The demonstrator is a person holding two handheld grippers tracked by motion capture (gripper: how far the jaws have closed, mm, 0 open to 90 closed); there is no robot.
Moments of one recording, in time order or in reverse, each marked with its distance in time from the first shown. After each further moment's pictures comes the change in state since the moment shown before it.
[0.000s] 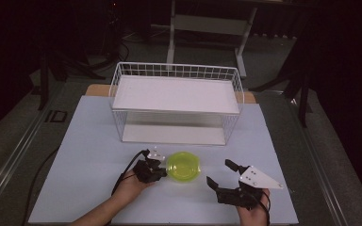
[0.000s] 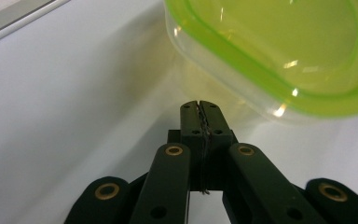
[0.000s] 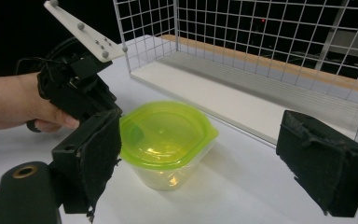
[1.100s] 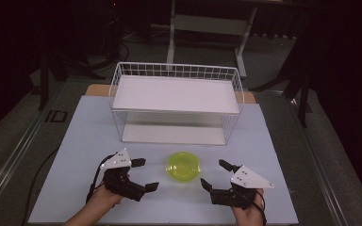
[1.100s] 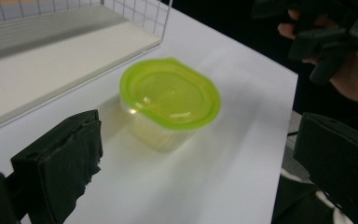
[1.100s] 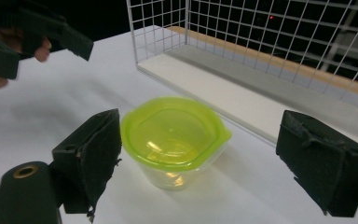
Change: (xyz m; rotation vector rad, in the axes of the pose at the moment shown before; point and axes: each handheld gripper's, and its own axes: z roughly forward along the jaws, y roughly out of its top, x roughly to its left) left arm -0.017 -0.021 -0.098 -0.370 -0.164 -0.024; right arm 0.012 0.006 0.010 0.037 0.021 -0.075
